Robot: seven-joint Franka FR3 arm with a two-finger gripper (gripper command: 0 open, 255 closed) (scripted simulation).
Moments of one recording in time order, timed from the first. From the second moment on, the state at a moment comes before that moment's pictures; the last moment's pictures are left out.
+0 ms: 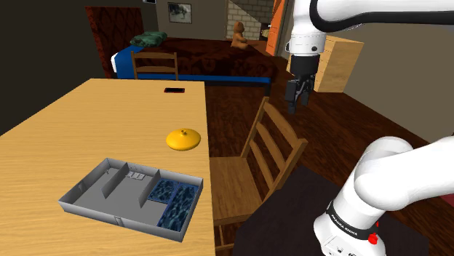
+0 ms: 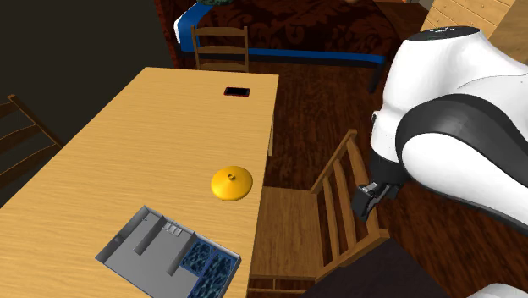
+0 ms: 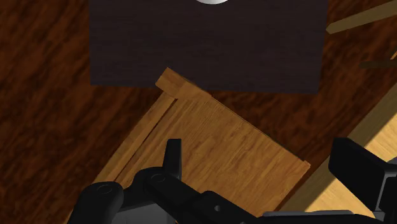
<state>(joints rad) 0.01 -0.80 0.01 -2.43 -0.01 1.47 -0.02</state>
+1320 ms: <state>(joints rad) 0.07 -0.22 0.12 -2.22 0.03 1.95 0.08</state>
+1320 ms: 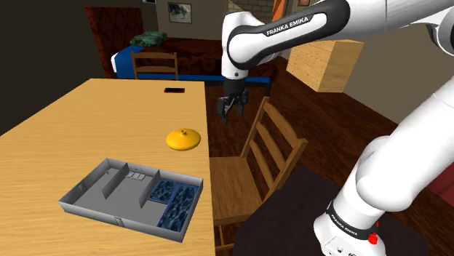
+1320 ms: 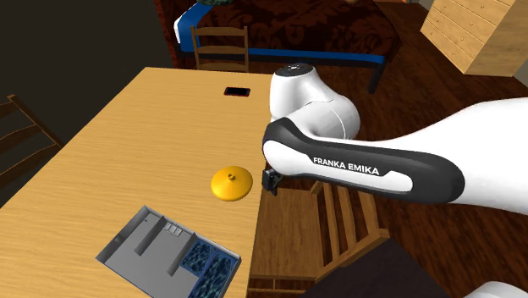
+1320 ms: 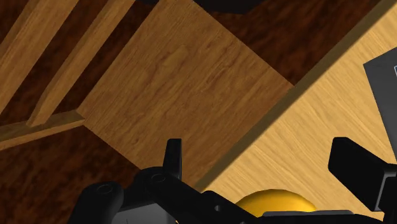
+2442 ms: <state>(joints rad) 0.14 0.41 0.17 -1.64 -0.08 2.08 0.19</state>
